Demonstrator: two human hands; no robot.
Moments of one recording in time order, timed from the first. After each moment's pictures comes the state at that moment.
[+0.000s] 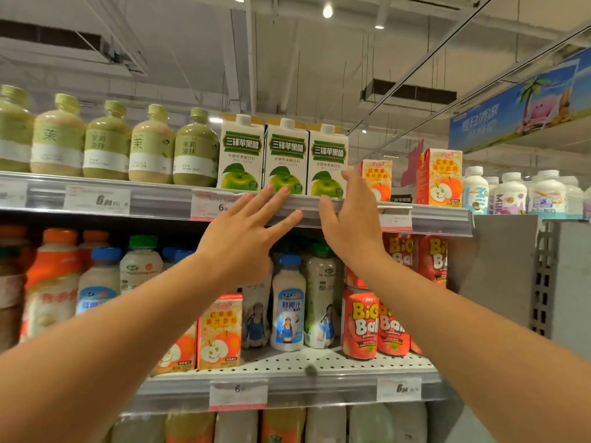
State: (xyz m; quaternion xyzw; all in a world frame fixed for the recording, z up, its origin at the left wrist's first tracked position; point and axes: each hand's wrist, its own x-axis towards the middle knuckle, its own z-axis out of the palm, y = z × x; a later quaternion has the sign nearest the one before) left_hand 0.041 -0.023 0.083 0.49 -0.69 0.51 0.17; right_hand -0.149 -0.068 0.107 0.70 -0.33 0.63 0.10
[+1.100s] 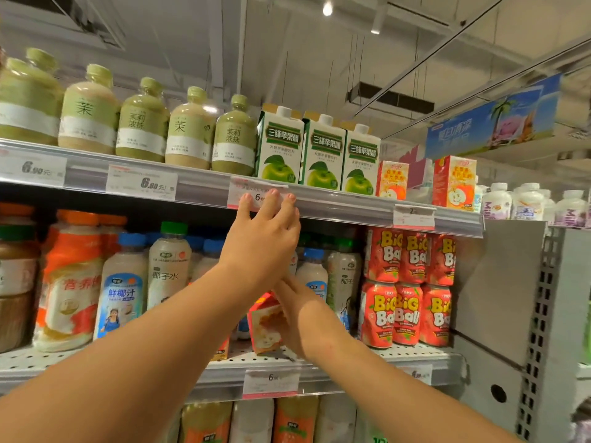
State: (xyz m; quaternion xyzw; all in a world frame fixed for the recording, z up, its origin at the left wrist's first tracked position) left_hand 0.070 -0.006 0.061 0.53 -0.67 0.48 0.20; right_hand -0.054 -0.038 -0.020 0.87 -0.39 0.30 0.09
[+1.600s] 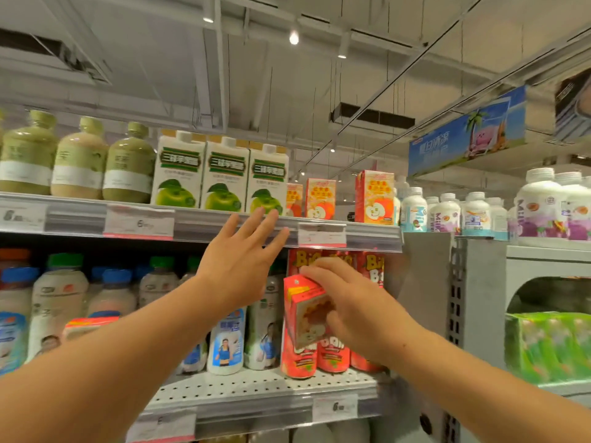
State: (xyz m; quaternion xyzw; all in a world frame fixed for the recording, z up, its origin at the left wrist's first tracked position) left_hand -0.054 -0.037 0.085 0.52 -0.67 0.51 0.14; right_hand -0.275 -0.009 0.052 0.86 -0.30 0.34 0.23
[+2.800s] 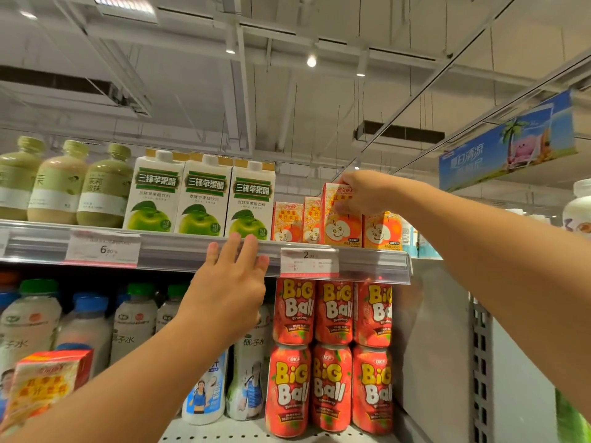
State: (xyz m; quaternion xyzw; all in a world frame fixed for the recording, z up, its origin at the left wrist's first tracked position) left_hand -0.087 -0.056 0.084 0.60 -0.61 0.48 0.16; right_hand -0.303 -0.131 0.265 0.80 -0.53 0.23 0.17
